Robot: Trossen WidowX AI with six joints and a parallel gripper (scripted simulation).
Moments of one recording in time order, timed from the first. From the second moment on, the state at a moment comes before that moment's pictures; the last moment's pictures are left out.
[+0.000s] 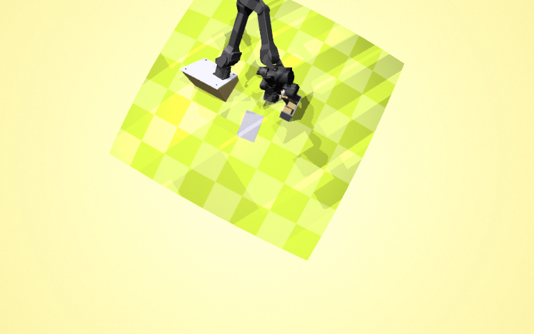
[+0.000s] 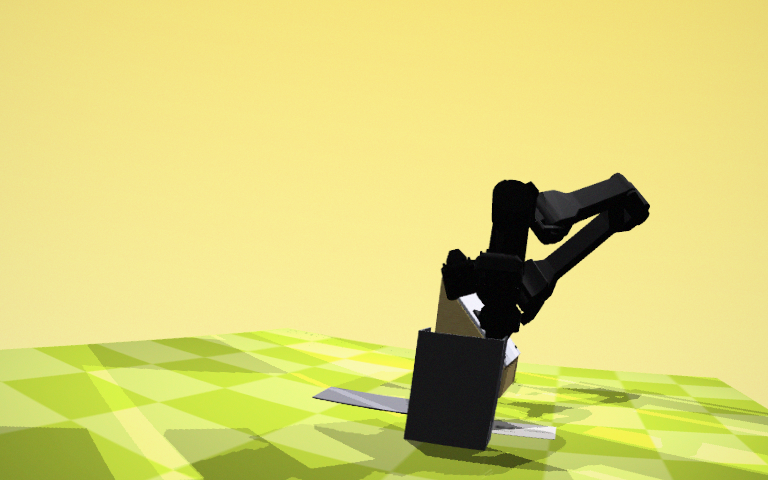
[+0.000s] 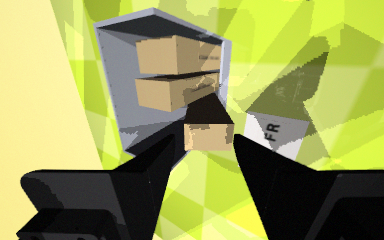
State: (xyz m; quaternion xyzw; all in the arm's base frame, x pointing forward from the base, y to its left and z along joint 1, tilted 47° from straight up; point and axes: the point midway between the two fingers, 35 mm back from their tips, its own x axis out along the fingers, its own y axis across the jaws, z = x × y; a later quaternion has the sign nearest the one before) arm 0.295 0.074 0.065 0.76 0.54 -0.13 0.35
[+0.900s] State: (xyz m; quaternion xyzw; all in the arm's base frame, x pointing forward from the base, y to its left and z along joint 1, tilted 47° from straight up) arm 0.296 0.079 0.061 0.76 0.54 -0.13 0.34
